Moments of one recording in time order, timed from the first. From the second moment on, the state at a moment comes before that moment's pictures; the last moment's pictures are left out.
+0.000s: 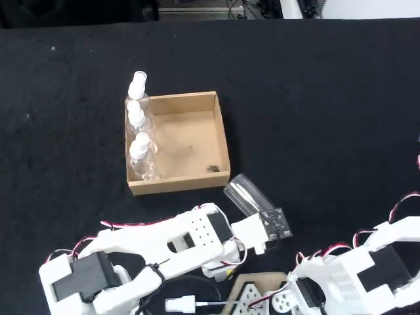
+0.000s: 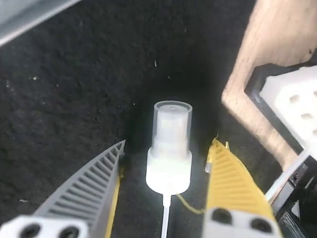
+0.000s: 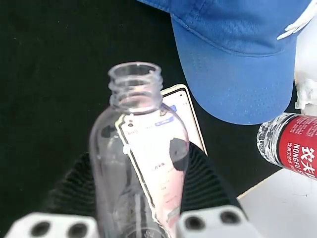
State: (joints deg) left arm 57.9 -7.7 44.3 54.4 -13.3; right arm 67.3 1.5 5.5 60.8 49.4
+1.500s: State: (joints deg) left arm 31.3 -78.8 34.2 55.1 -12.6; right arm 44.1 -18.0 3.3 82.9 30.0
